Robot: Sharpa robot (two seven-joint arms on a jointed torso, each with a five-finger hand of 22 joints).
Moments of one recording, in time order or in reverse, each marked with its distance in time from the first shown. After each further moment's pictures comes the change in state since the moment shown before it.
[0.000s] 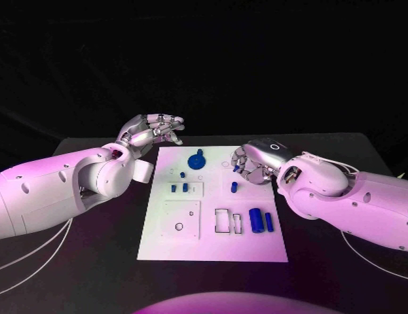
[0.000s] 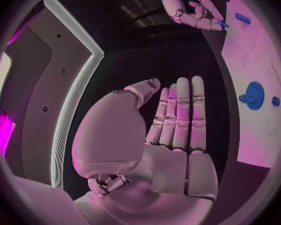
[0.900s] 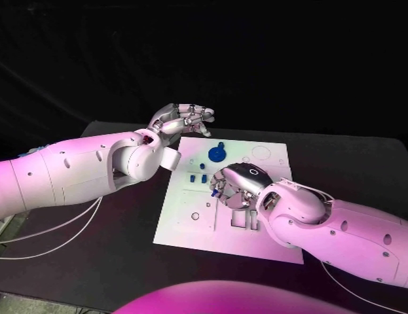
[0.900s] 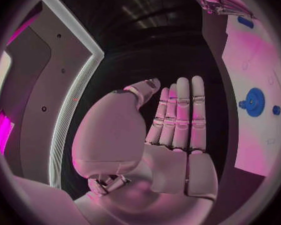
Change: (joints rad) left arm 0.000 0.026 0.000 -0.009 0.000 0.000 -0.007; left_hand 0.000 0.000 0.000 0.000 0.000 0.000 0.000 0.000 0.000 0.000 0.000 0.000 -0.001 0.000 0.000 0.000 0.000 0.000 0.000 0.000 0.000 -0.001; right arm -0.115 0.180 -0.013 -0.018 0.047 0.011 0.018; right_hand -0.007 0.007 0.000 0.006 -0.004 -0.002 0.001 -0.005 0.001 -0.003 -0.003 -0.004 0.003 0.000 0.000 0.004 0.003 0.000 0.000 0.000 0.000 -0.003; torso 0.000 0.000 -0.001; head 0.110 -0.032
